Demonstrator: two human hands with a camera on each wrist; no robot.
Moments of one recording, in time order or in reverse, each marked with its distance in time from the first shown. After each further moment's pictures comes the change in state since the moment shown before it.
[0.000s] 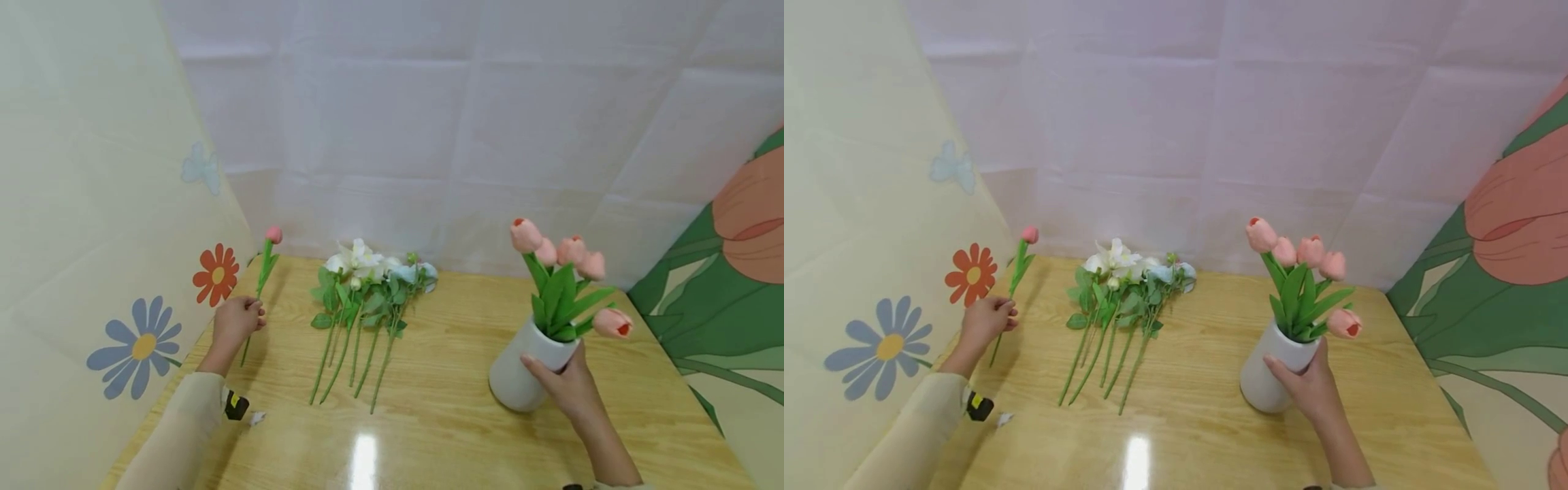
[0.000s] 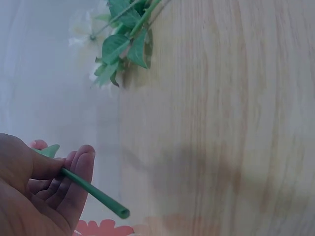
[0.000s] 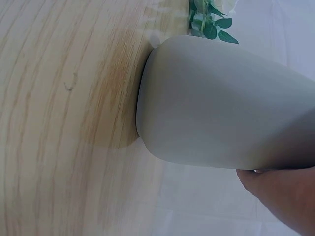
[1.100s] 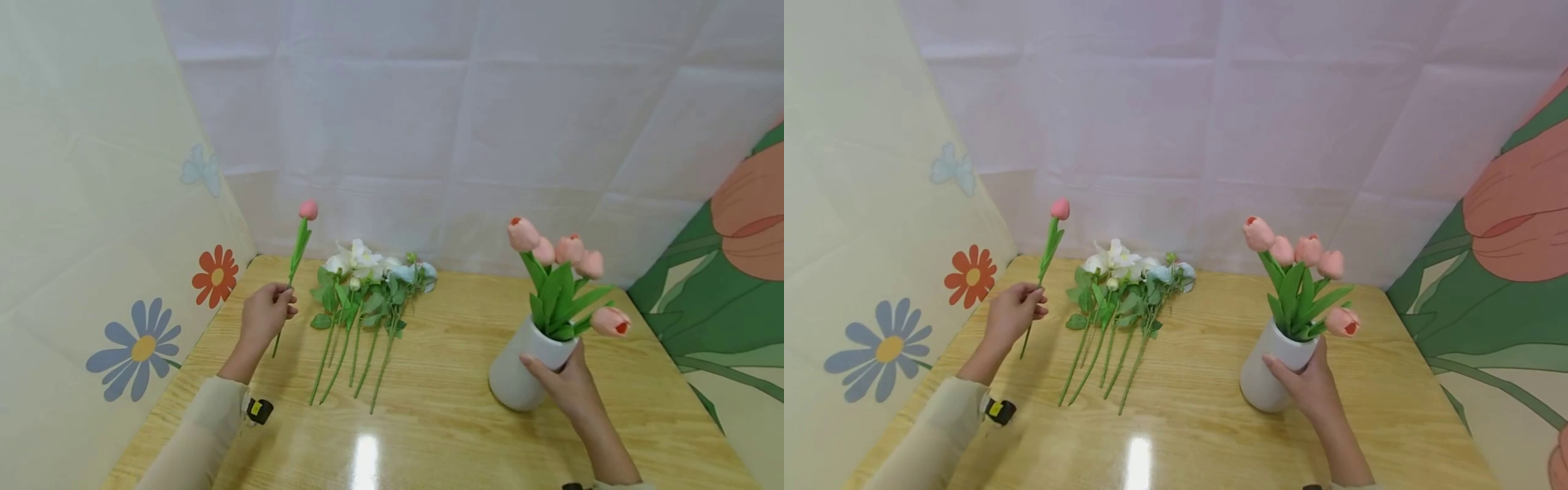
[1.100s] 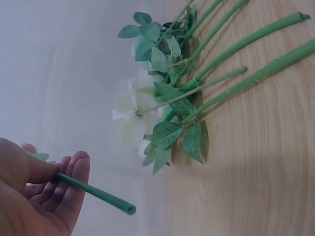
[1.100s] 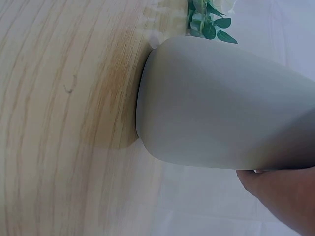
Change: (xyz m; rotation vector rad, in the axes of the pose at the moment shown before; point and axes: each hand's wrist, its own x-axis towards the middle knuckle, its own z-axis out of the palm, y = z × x) left_hand -0.031 0.061 0.022 -0.162 0.007 0.140; right_hand -0.001 0.000 0.002 0.019 0.036 -0.055
